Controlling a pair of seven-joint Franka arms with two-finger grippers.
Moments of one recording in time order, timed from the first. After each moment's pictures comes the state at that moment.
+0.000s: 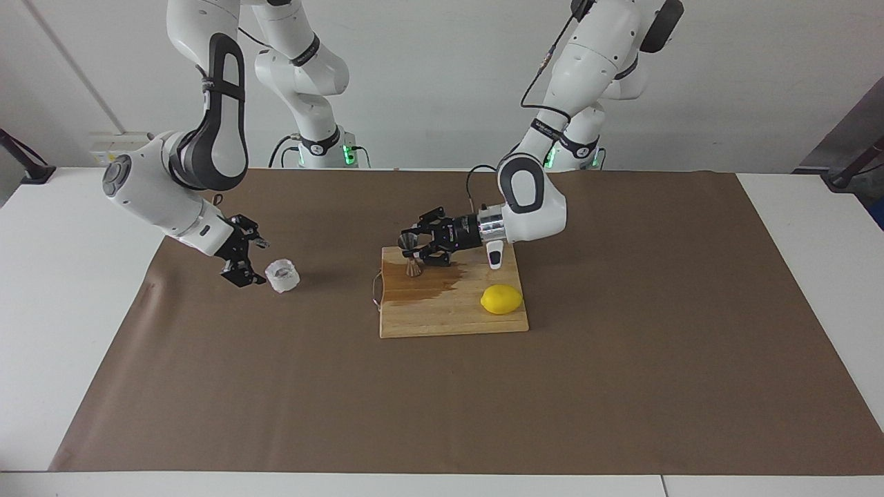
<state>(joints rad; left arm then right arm) -0.28 0.38 -0.40 -2.03 -1.81 2.29 -0.83 -0.19 0.16 -0.01 -2.07 0.42 2.02 -2.10</state>
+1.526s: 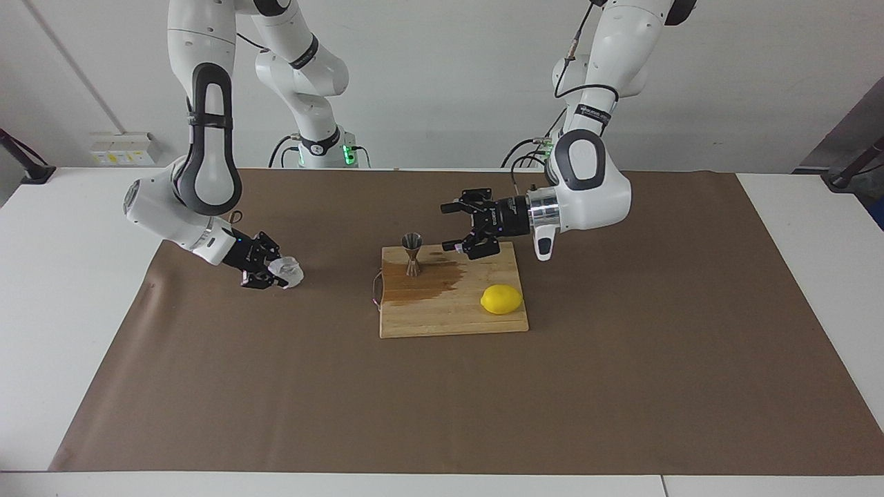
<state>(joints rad) -0.07 0.20 -0.38 -1.98 -1.49 2.09 -0.96 -0.23 0.22 -0.01 -2.18 0.69 2.10 -2.29</state>
